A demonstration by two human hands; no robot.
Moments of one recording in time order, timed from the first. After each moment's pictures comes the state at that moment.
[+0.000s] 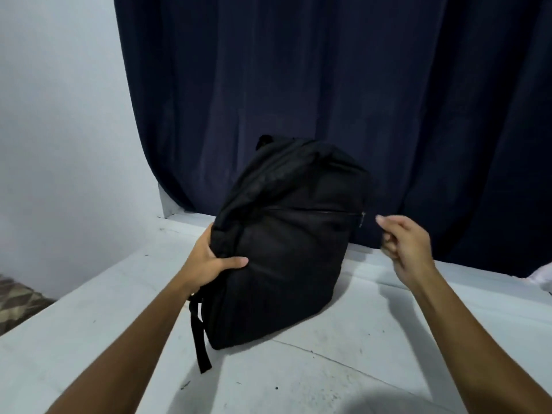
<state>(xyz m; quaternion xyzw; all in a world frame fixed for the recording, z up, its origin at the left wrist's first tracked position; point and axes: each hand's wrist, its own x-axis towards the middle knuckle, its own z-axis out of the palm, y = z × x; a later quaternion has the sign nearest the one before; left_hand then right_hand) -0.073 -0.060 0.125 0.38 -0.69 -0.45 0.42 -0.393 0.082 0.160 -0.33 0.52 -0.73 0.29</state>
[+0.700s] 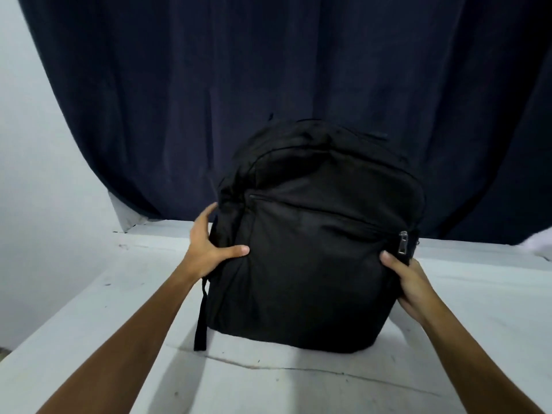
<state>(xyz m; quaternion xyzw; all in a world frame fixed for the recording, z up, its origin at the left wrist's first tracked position) -0.098 -0.215 0.101 0.31 -0.76 -0.42 0.39 -0.384 0.025 0.065 -0.26 0.52 -0.75 0.32</state>
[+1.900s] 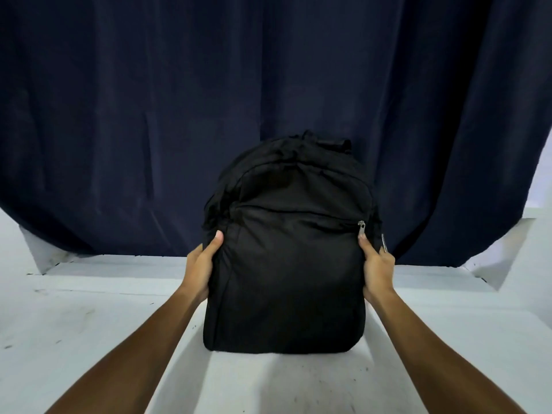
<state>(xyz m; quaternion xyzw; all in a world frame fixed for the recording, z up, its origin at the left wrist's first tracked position) -0.231 -0.216 0.100 0.27 -0.48 -0.71 0.44 -0.453 -0.013 0.107 -0.16 0.50 -0.85 0.11</state>
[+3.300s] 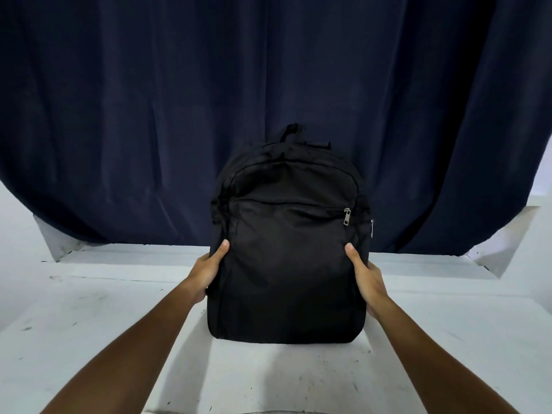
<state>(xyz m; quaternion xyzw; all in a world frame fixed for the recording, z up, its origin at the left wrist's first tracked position) -0.211 -0.218 0.080 0.42 -0.60 -0.63 0.24 -0.445 -0.004 0.057 -0.15 0.70 -0.66 0.24</state>
